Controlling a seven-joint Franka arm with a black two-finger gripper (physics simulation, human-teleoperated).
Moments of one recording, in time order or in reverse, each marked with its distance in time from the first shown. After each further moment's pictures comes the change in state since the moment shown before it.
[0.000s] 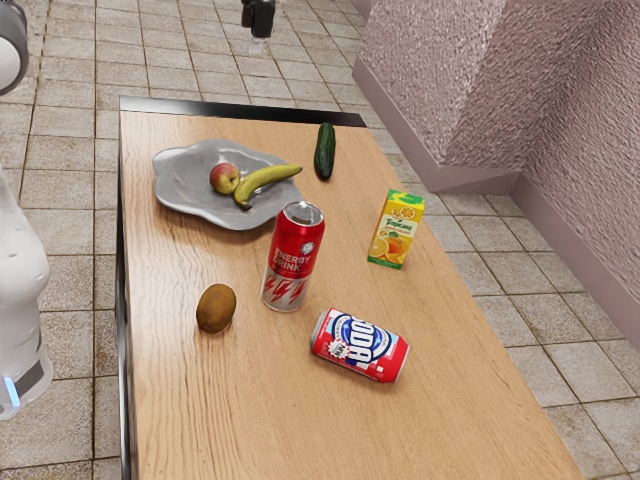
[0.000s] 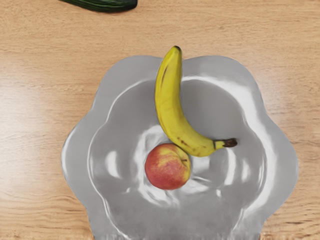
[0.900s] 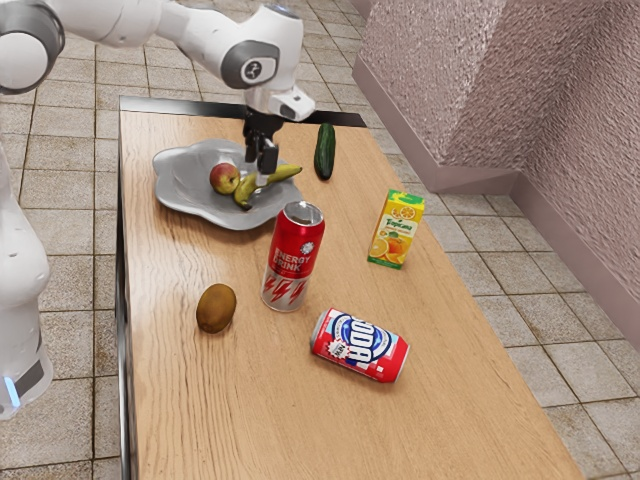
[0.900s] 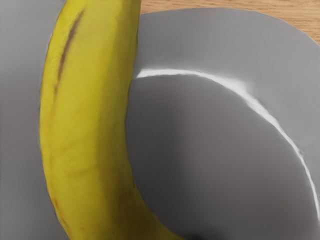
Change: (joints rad) arm 0.004 0.106 0.039 -0.596 -0.124 0.627 -0.070
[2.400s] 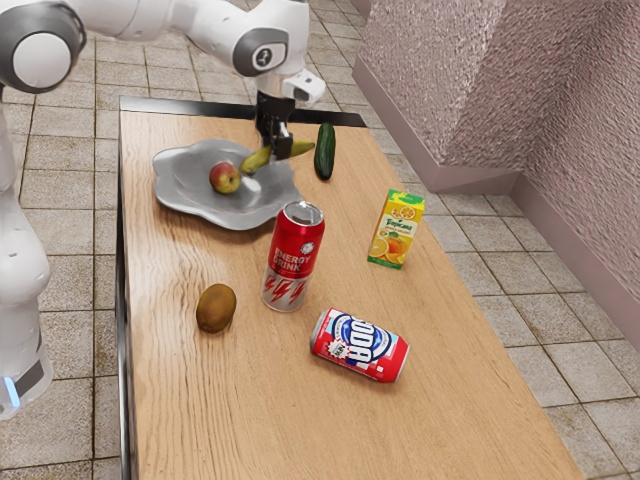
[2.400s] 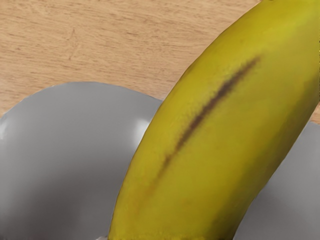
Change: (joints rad) arm 0.001 0.074 0.025 0.127 -0.008 0.024 -0.042
